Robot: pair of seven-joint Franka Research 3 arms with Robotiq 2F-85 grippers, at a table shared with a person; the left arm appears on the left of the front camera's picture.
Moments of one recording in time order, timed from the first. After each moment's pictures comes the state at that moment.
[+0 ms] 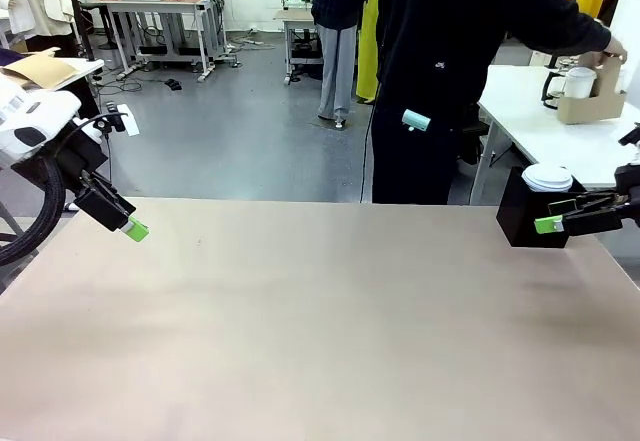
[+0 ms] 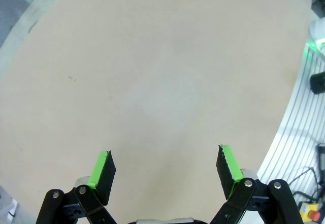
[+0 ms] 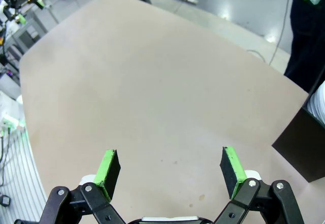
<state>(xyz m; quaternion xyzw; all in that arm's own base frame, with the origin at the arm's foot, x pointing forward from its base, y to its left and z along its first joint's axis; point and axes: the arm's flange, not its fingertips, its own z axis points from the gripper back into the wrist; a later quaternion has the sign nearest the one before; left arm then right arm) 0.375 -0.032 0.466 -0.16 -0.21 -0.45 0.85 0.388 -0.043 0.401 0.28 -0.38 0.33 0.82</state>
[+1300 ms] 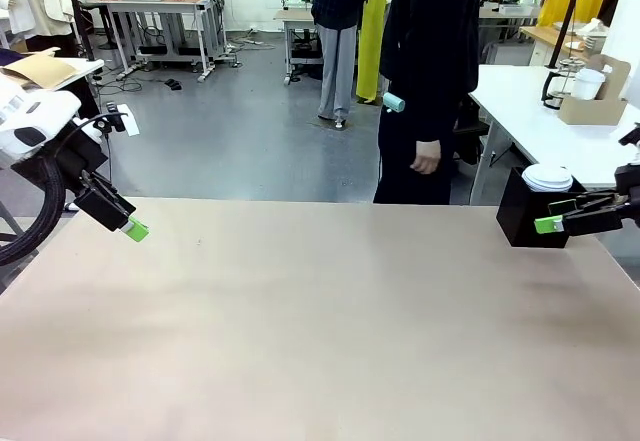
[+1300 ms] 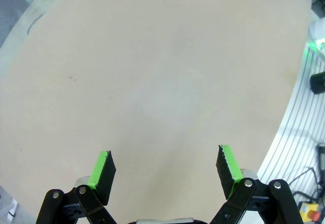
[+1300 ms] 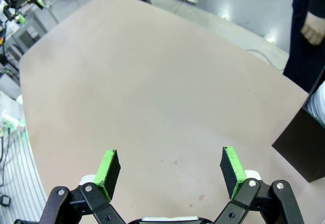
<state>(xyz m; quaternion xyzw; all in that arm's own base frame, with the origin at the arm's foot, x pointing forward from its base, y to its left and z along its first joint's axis) 0.375 -0.032 0.466 -0.16 -0.21 -0.45 0.85 0.388 -0.043 0.401 0.28 -0.38 0.33 0.82</state>
